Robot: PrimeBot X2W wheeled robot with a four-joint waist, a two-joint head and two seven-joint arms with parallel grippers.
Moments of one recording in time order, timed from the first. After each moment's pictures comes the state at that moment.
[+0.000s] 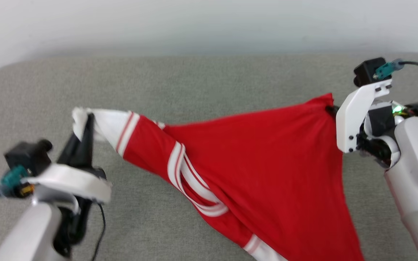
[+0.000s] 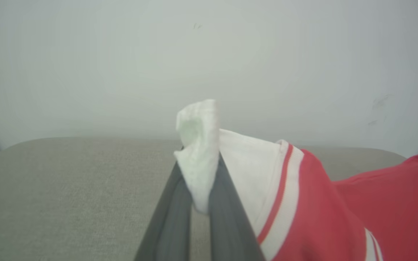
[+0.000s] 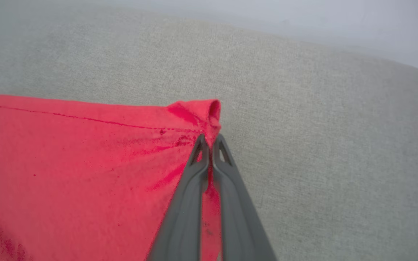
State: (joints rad) left arm -0.26 0.48 -0.33 0.06 -0.68 0.14 -0.18; right arm -0.74 -0.27 0.29 0.61 0.43 0.13 0.60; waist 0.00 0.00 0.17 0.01
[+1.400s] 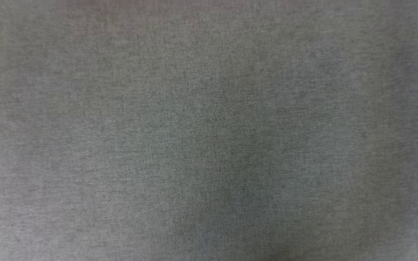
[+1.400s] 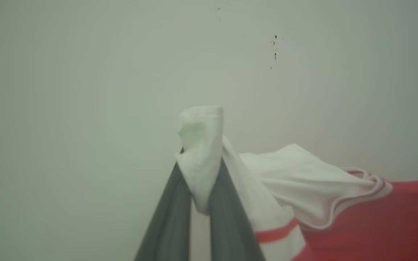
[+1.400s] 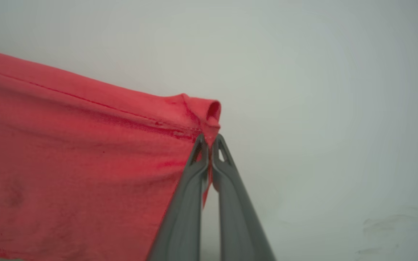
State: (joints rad) left arm -1.74 0.52 -0.31 0.68 -0.57 -0.08 -0.16; right arm -1.60 -0.17 -0.01 0.60 0.08 0.13 0.23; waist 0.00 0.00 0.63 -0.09
